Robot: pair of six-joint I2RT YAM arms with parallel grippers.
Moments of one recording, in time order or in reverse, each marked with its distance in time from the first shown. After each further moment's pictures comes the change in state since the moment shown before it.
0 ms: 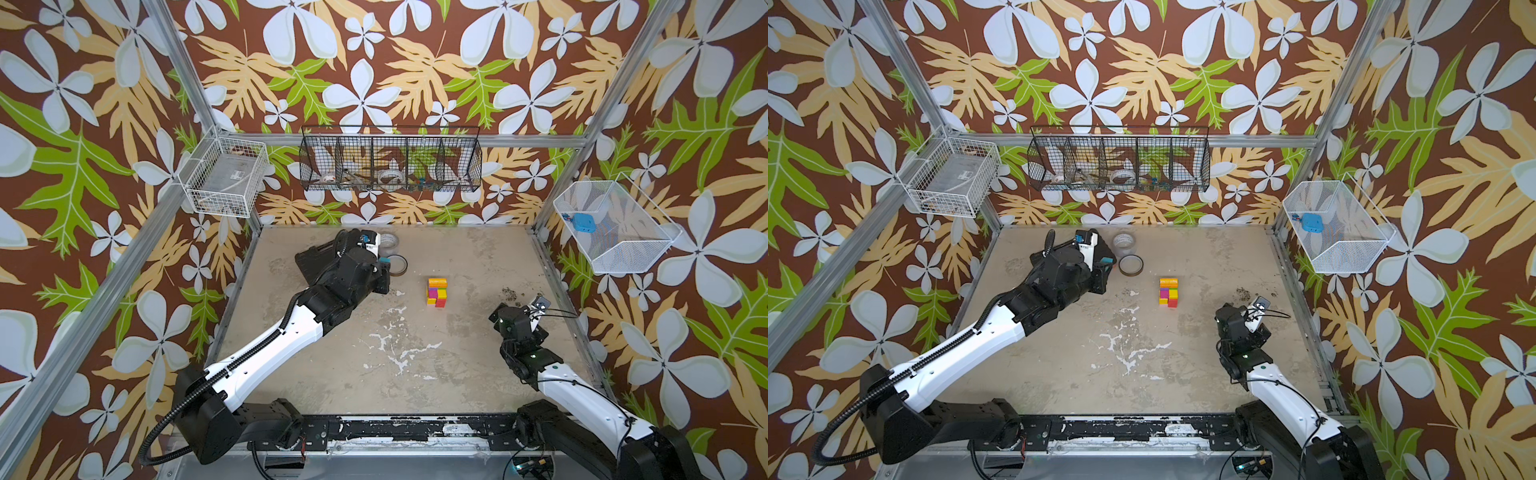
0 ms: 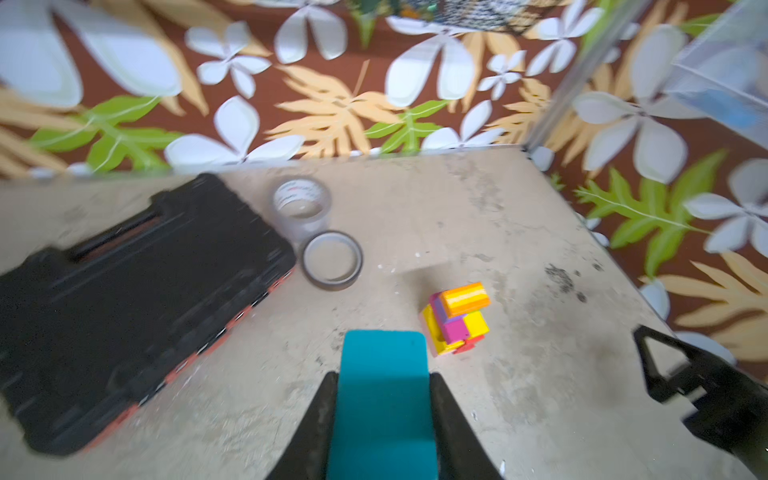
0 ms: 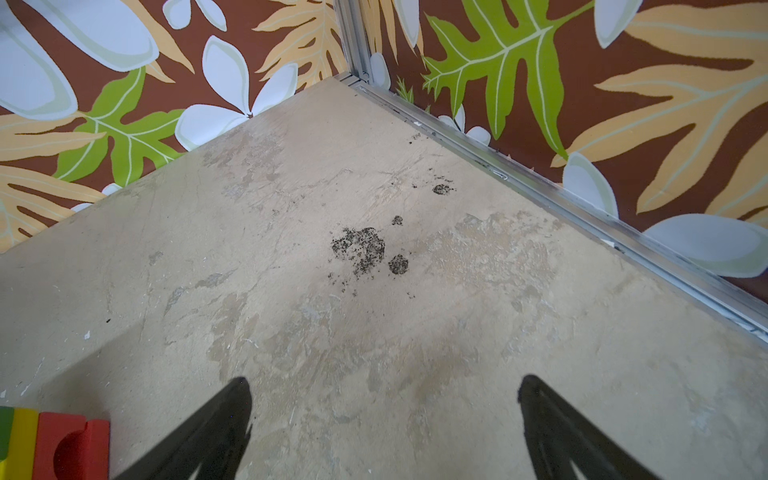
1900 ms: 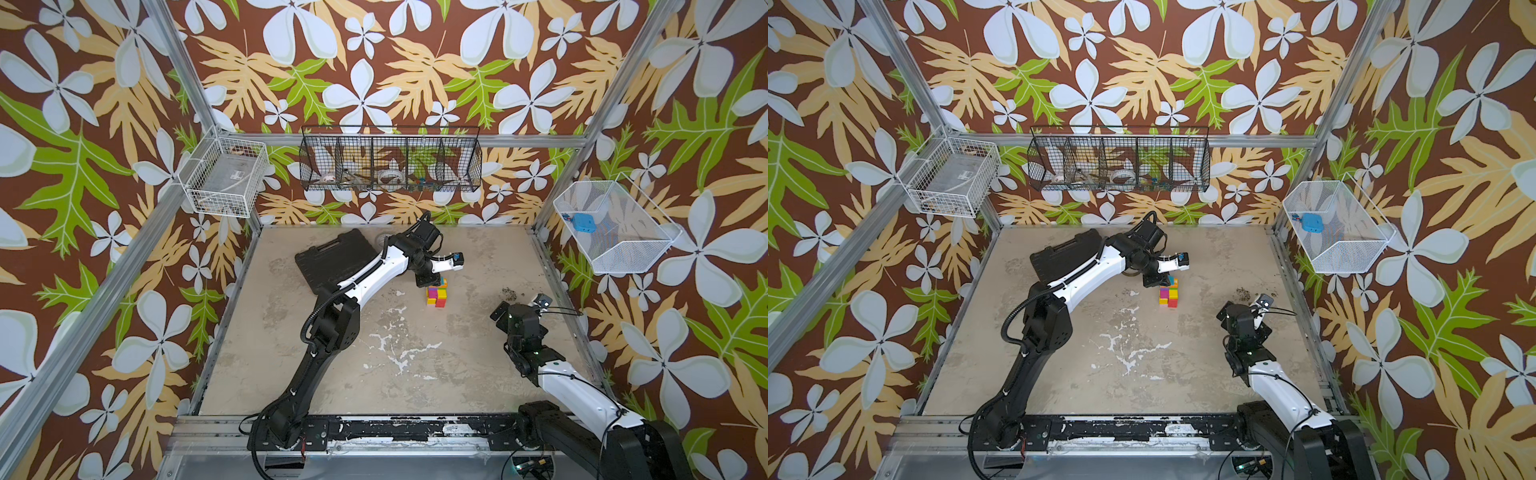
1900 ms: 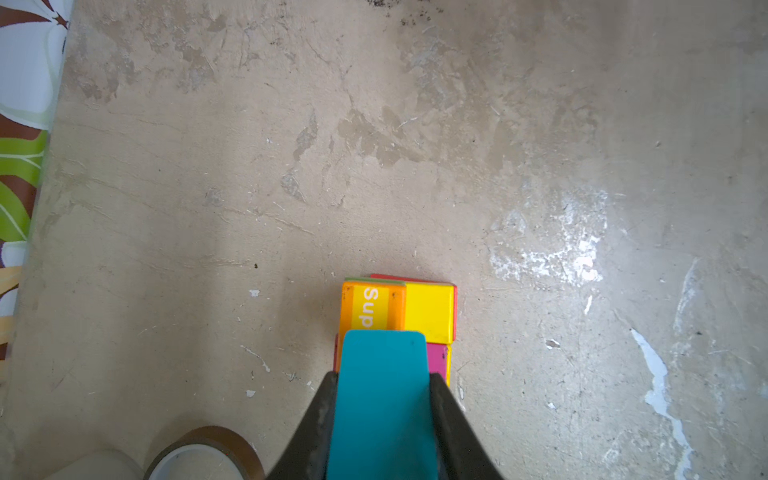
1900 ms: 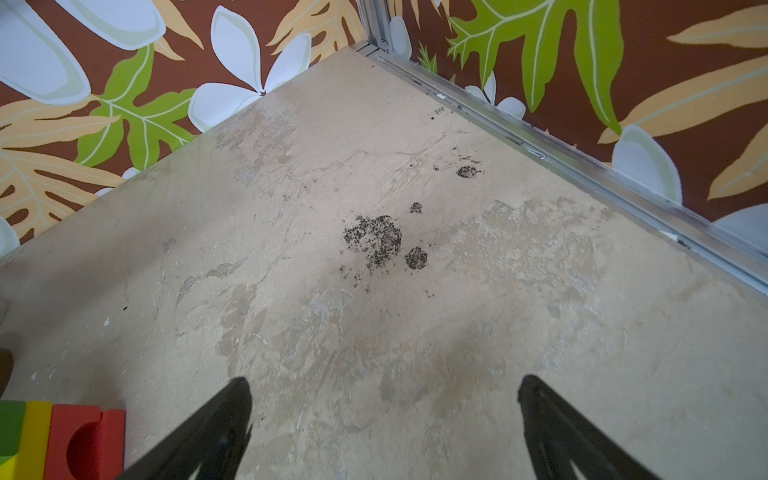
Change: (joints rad) left arm -0.006 1.081 1.130 -0.663 0.493 1.054; right arm -0.137 0.056 -0.019 0.113 -0.214 -0.060
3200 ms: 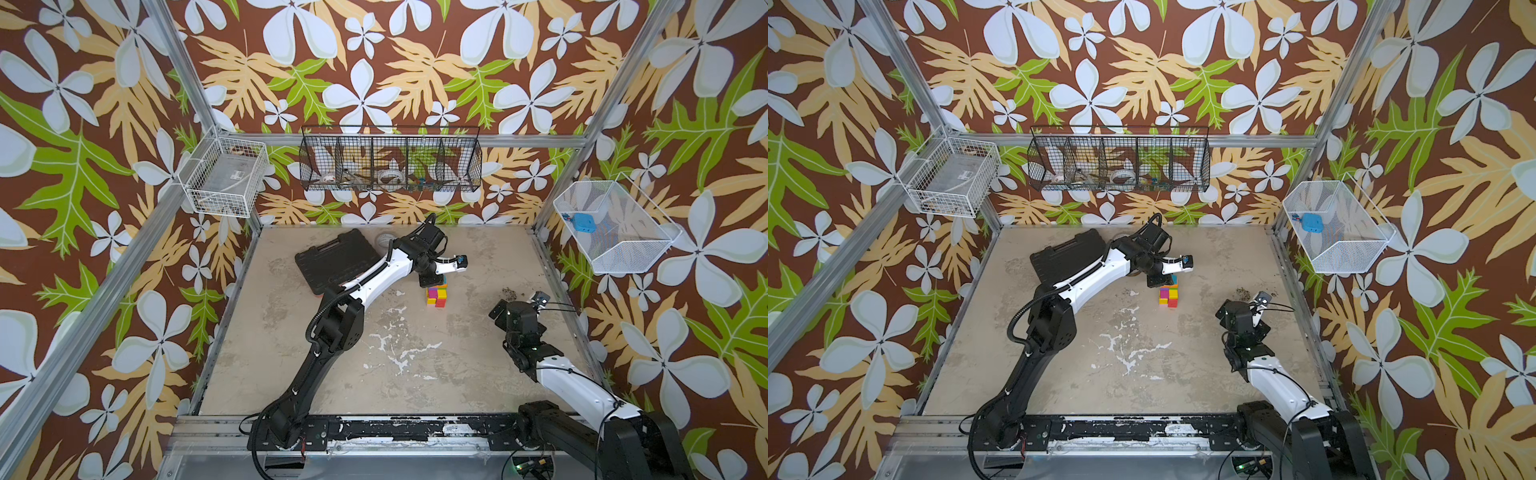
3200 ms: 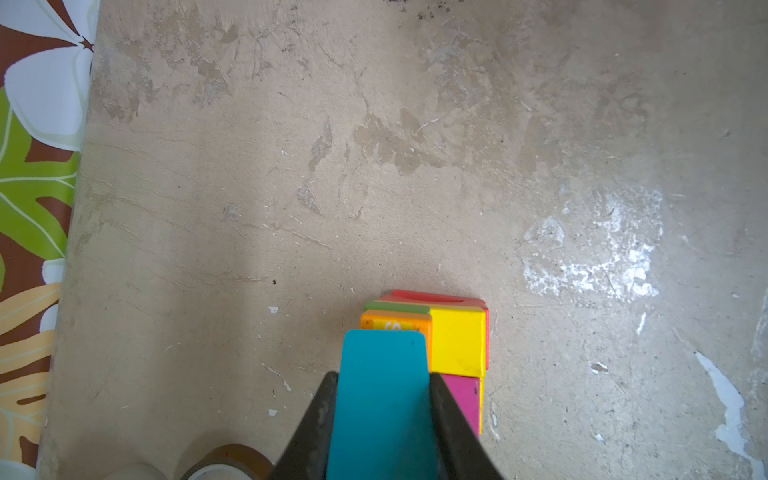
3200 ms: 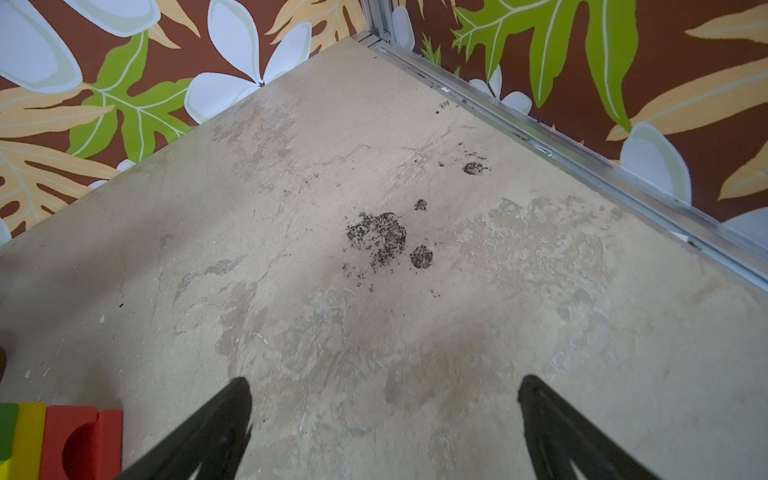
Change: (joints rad) left arm -0.020 0.031 0.010 0.056 -0.057 0.022; right arm 0.000 0.047 0.029 -0.005 -0.008 0.000
